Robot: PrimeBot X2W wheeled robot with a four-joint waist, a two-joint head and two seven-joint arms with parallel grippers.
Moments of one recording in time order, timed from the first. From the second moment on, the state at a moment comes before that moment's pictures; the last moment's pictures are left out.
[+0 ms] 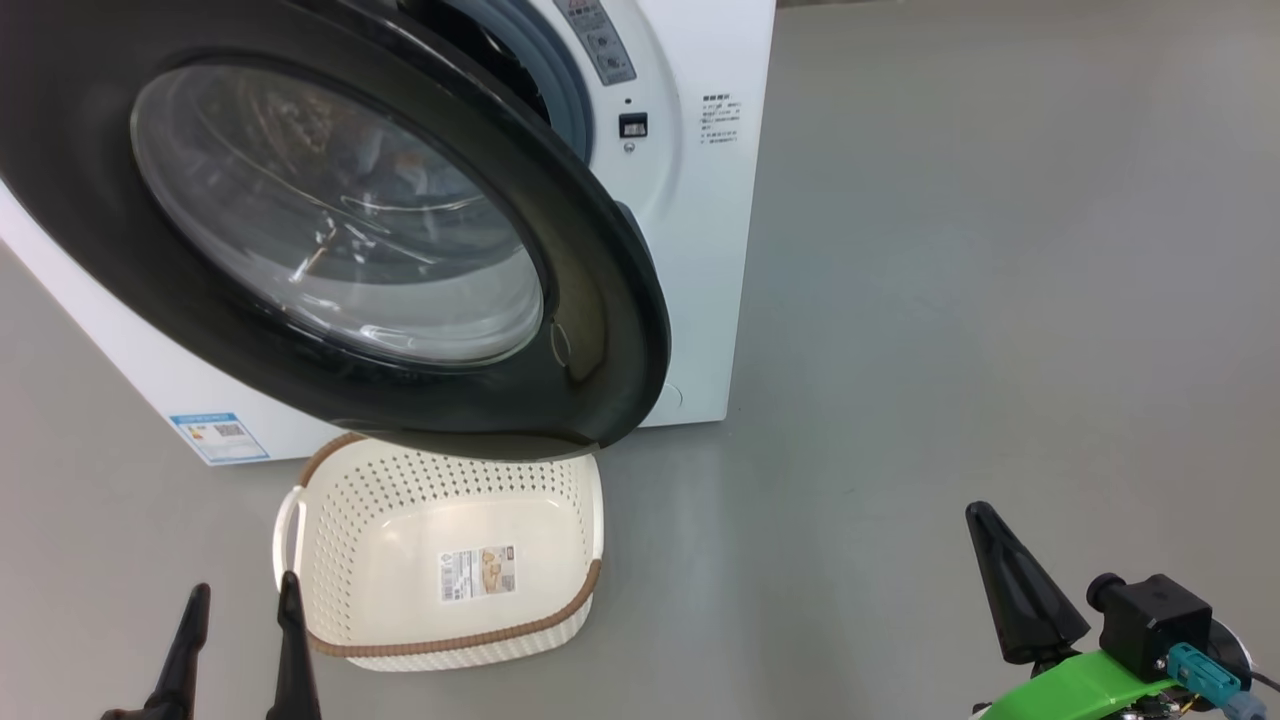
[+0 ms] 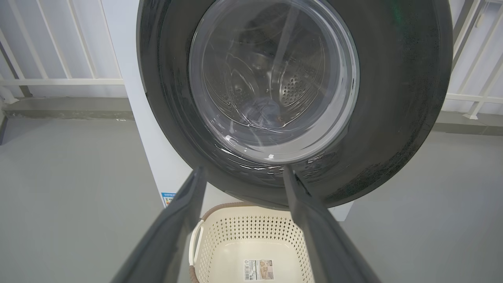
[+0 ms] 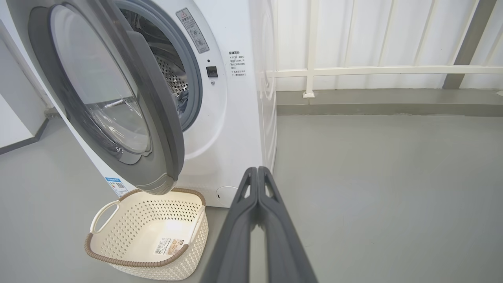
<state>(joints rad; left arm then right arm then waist) 0.14 0.16 -0.11 -0.07 -0.30 0.13 -0.18 0.06 -0.05 0.00 -0.06 0.16 0.12 -0.08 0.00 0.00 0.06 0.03</state>
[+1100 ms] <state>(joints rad) 0.05 0.15 -0.13 -0.05 -0.32 0.13 -0.20 -0.71 -0.07 0.09 0.24 0.18 0.12 -0.19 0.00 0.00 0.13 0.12</state>
